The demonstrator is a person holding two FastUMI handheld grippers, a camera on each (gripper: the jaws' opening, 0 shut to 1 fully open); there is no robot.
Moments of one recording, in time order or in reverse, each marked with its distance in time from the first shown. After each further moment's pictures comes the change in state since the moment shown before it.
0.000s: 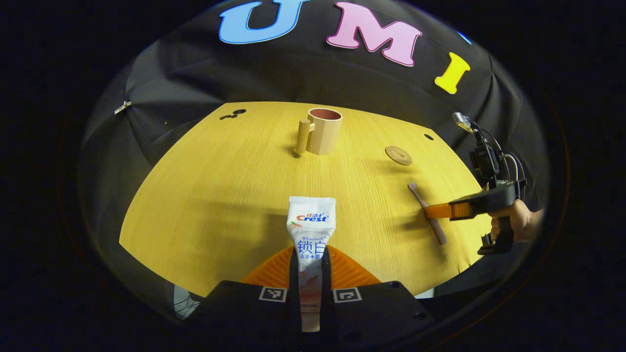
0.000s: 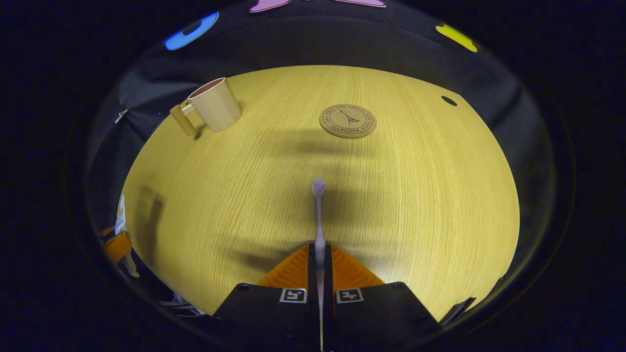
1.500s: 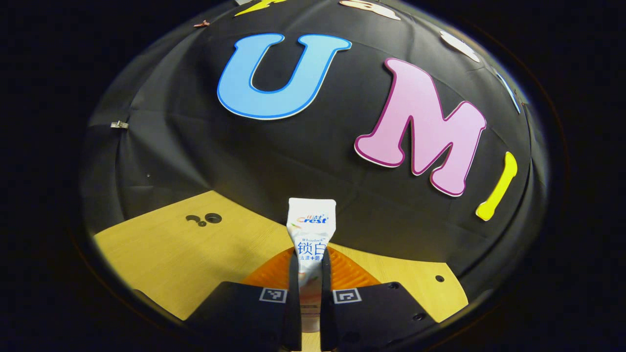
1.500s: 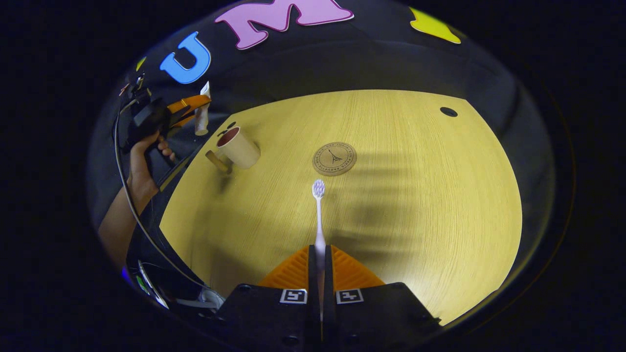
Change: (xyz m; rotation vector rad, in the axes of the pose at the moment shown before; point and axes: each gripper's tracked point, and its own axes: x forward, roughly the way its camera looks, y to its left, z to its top) left arm 0.140 -0.022 0.347 -0.277 -0.622 0.027; right arm -0.065 -0.056 0.050 0.069 -0.096 0.234
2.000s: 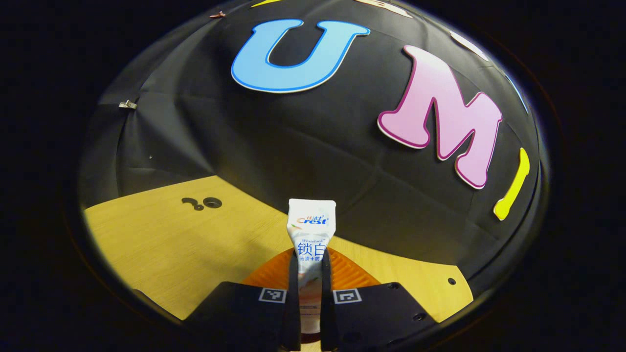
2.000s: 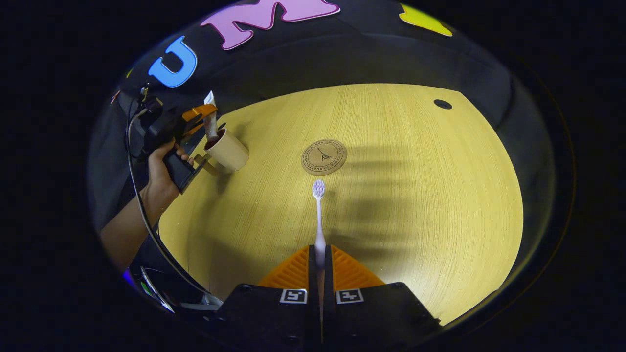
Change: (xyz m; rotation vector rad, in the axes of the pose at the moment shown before) left arm 0.035 0.023 -0.050 -0.046 0.016 0.055; right arm 0.011 -0.009 0.001 0.030 0.023 -0.012
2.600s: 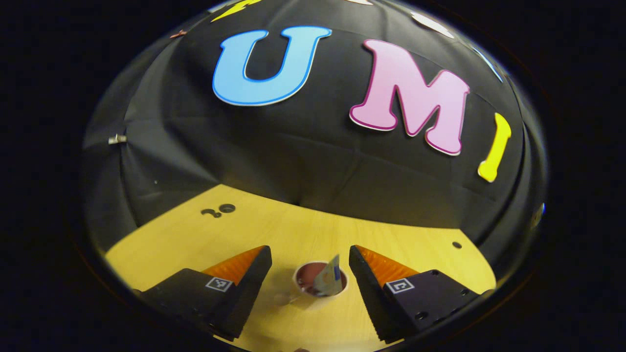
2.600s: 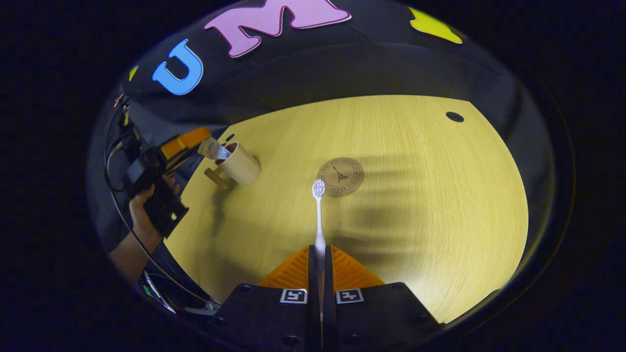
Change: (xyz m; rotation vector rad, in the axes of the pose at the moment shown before) left arm -0.104 0.015 0.009 0.263 0.079 -0.030; right arm 0.008 0.036 0.047 -0.006 -0.094 0.056
